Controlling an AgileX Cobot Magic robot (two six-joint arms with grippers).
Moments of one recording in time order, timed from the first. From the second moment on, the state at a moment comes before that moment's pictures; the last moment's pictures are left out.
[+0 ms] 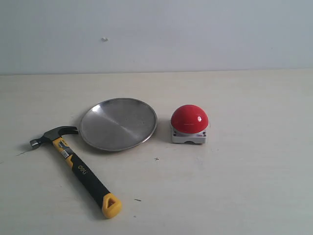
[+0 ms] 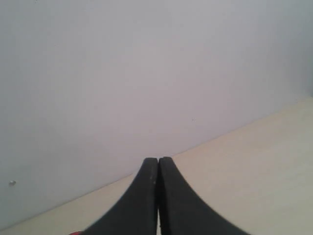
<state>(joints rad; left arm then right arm) 0.08 0.03 0.00 0.23 0.03 -0.24 -0.24 0.03 0.00 -0.02 -0.01 0.42</state>
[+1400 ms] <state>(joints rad) 0.08 0.03 0.00 0.23 0.03 -0.24 -0.24 0.03 0.00 -0.02 0.01 0.42</state>
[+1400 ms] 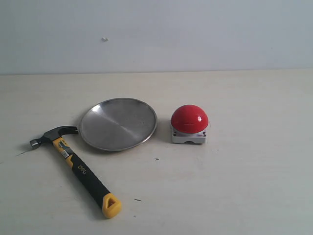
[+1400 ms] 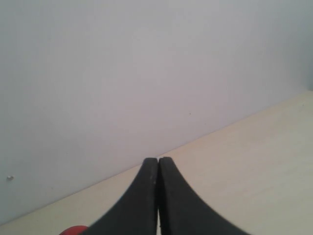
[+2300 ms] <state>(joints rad) 0.08 0.03 0.00 0.29 0.02 -0.22 -0.24 0.03 0.00 -0.02 0.02 0.42</state>
